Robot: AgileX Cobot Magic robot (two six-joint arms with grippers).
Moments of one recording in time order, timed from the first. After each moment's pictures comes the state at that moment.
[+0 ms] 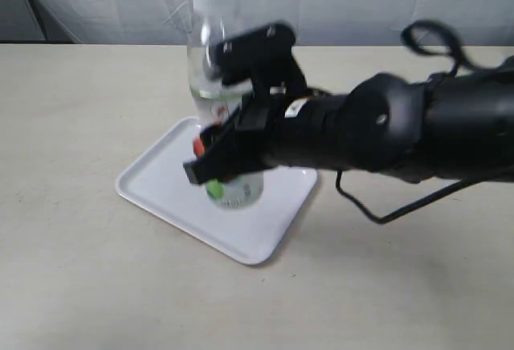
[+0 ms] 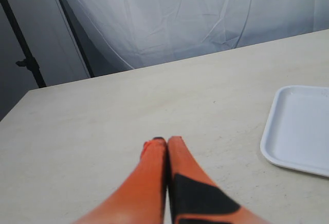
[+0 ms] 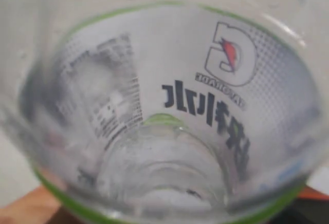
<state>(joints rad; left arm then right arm) -0.04 0.00 0.00 0.05 0.24 0.12 0.97 1.61 -0.88 0.79 -0.02 -0.65</state>
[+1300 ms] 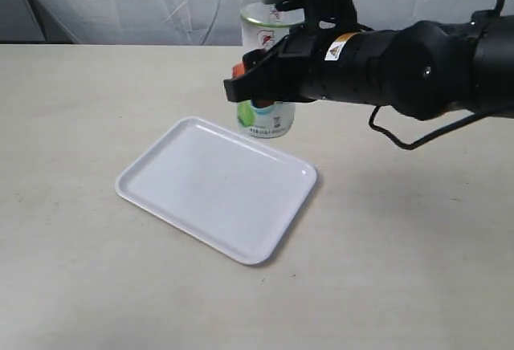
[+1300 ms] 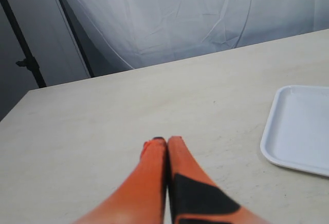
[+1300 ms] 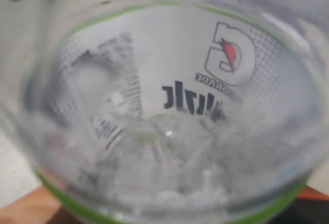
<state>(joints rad) -0.04 0.00 0.00 0.05 0.24 0.12 0.81 1.57 -0.95 0.32 -0.02 -0.24</state>
